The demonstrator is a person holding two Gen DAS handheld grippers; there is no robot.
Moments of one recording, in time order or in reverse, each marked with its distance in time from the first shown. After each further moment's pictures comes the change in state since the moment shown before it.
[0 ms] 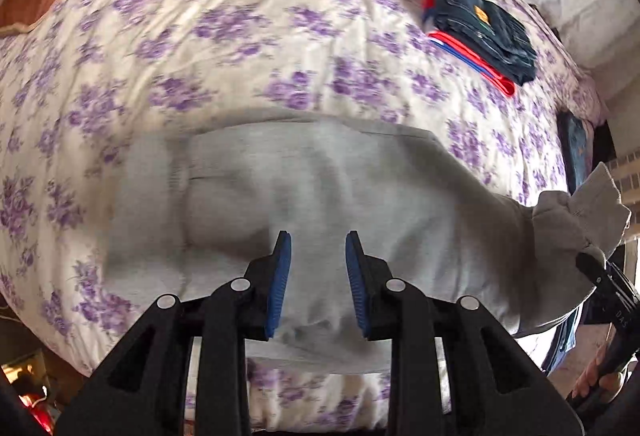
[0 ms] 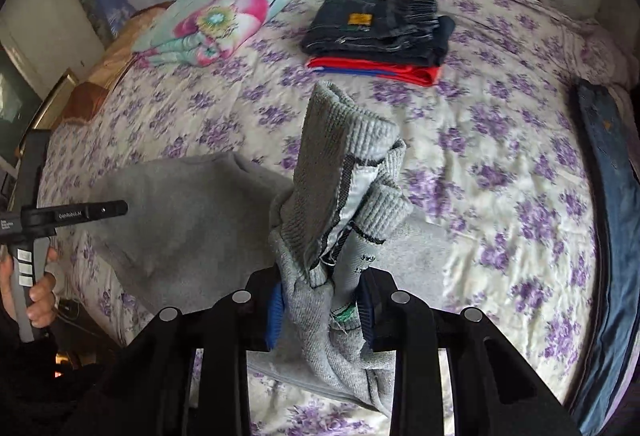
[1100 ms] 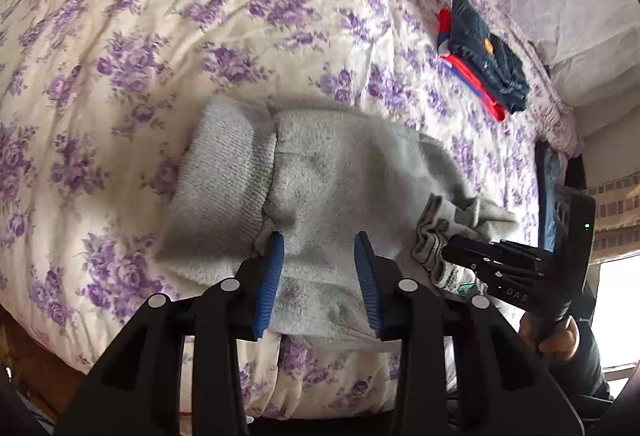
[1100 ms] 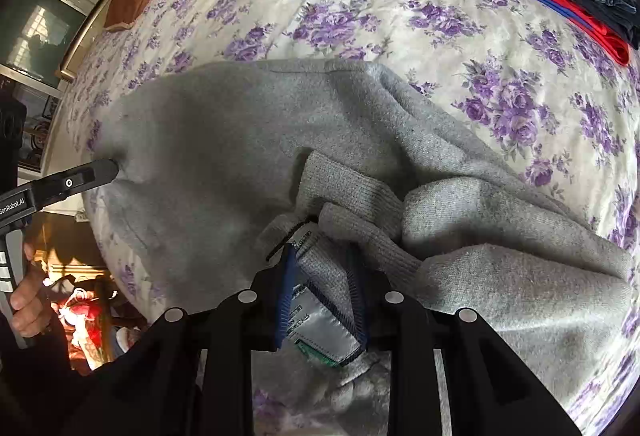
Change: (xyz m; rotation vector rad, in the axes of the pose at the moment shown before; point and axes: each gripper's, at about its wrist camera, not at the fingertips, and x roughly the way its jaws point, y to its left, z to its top) left arm -0.018 0.057 -0.019 -0.124 -0.019 -0.159; right arm 0.124 0.085 0.023 -0.126 0.328 0.263
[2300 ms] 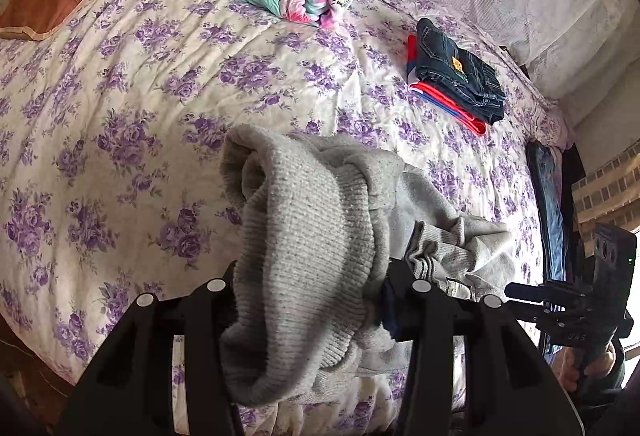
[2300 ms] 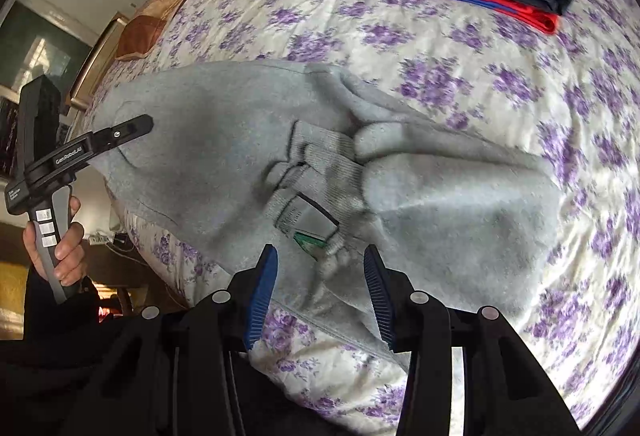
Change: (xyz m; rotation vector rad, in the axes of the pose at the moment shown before) left arm -0.011 -0.030 0.007 0.135 -0.135 0.035; right arm -0.069 -0.004 -0.050 0.028 -0.081 0.011
